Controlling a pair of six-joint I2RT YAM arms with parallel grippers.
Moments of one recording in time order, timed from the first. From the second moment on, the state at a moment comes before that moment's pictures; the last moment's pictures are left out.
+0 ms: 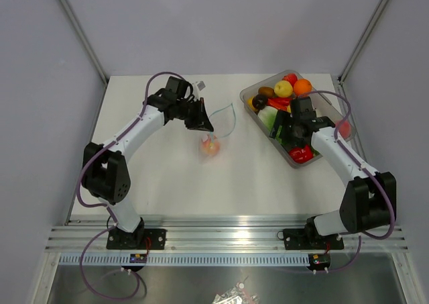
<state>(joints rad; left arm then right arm) -0.42 1.72 1.48 -0.64 0.54 -0.45 0.23 1.42 1.11 -0.63 0.03 0.53</state>
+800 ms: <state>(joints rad) -0.31 1.68 1.44 -0.63 0.54 -0.45 0.56 1.47 0.91 -0.55 -0.04 0.67</state>
